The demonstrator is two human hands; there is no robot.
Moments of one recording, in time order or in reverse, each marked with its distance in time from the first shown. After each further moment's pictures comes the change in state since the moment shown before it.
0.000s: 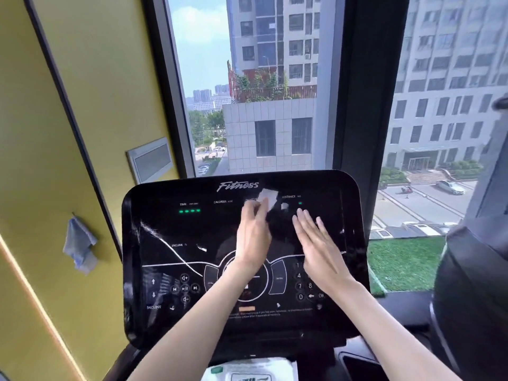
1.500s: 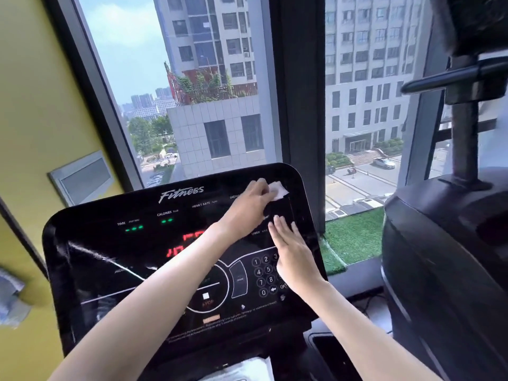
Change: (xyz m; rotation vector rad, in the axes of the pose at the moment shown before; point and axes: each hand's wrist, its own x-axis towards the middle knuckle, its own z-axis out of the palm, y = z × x) left_hand 0.062 0.055 0.031 0.004 -0.523 0.562; right_hand -0.032 0.017 0.004 -0.049 -0.054 0.220
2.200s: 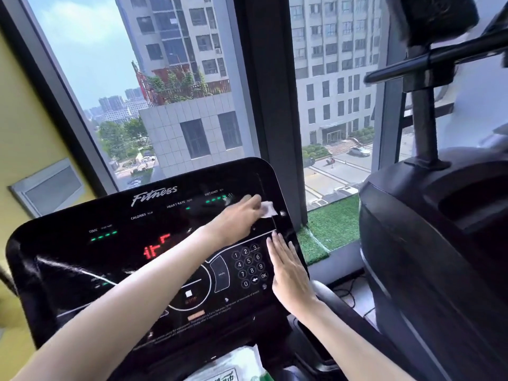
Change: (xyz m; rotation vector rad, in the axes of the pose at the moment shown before) left_hand -0.010 0.027 0.006 0.082 -0.248 0.163; right_hand -0.064 0.007 0.014 0.119 0.005 0.164
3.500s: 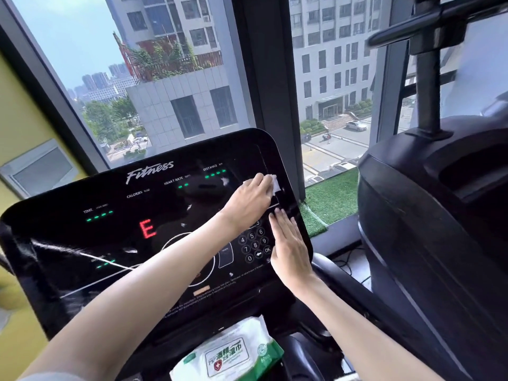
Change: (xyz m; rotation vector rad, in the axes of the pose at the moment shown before) left_hand 0.005 0.019 0.027 0.443 0.167 0.098; right_hand -0.001 -0.015 0.011 0.045 0.171 0.098
